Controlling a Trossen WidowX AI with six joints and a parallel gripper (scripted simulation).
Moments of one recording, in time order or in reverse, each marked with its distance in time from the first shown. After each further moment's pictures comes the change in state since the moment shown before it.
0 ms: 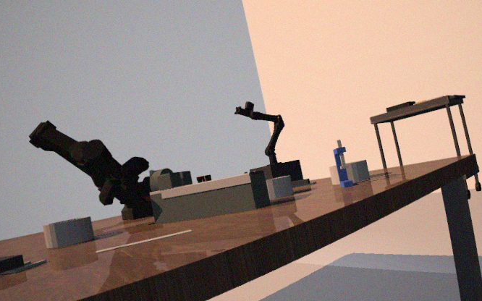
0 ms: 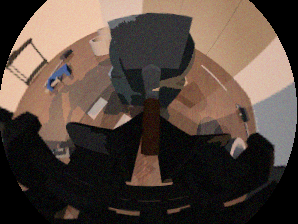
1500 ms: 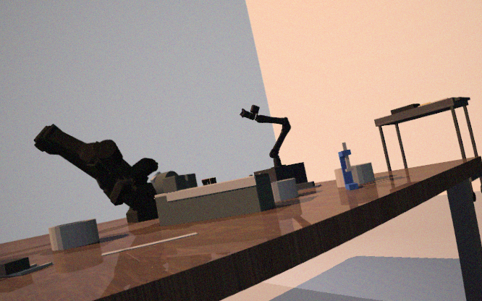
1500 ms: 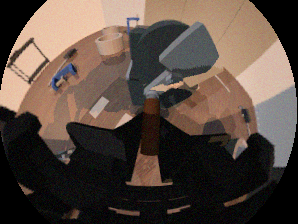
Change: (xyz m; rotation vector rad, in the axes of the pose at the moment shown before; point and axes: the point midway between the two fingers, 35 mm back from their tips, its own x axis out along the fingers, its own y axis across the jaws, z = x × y) arm -0.004 0.018 0.003 0.002 0.008 0.012
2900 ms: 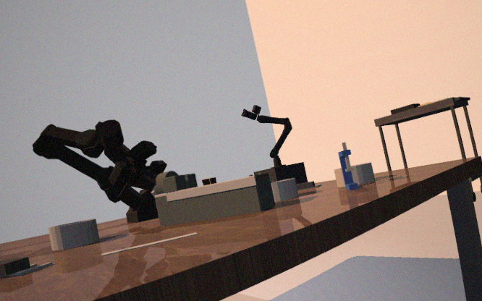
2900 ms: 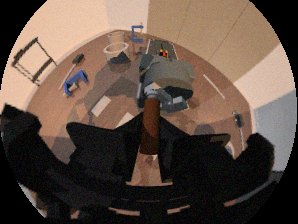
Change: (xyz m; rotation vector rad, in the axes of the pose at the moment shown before) arm -0.034 0.007 0.033 -0.011 0.005 0.025
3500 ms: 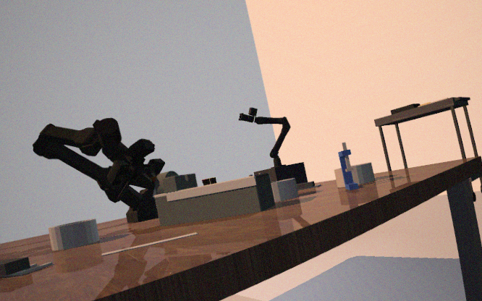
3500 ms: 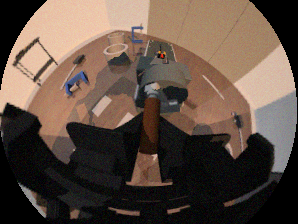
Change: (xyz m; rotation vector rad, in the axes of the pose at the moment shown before) arm -0.004 -0.006 0.004 -0.001 -0.001 0.010
